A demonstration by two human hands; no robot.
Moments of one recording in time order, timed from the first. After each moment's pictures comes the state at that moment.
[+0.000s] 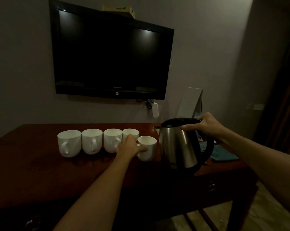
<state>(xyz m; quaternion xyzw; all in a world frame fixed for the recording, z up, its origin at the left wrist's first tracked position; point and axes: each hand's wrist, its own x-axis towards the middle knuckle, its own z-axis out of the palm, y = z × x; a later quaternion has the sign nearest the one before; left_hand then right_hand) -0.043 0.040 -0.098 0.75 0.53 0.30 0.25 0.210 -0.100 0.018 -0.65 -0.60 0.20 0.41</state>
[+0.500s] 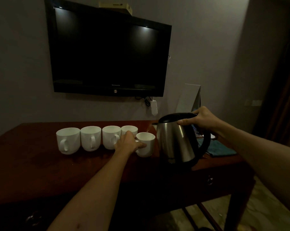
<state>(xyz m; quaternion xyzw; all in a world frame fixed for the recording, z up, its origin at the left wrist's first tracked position) -0.043 0.041 -0.100 0.75 0.54 0.28 0.27 0.208 -0.097 0.021 -0.67 -0.60 0.19 0.40</state>
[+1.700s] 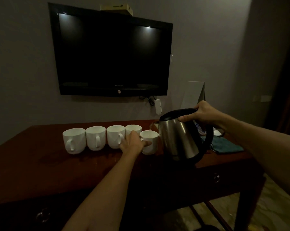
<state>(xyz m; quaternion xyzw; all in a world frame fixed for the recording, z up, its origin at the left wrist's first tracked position) -0.033 0.023 -0.102 0.71 0.58 0.31 0.25 0.206 -0.093 0.028 -0.66 -0.64 0.17 0.36</state>
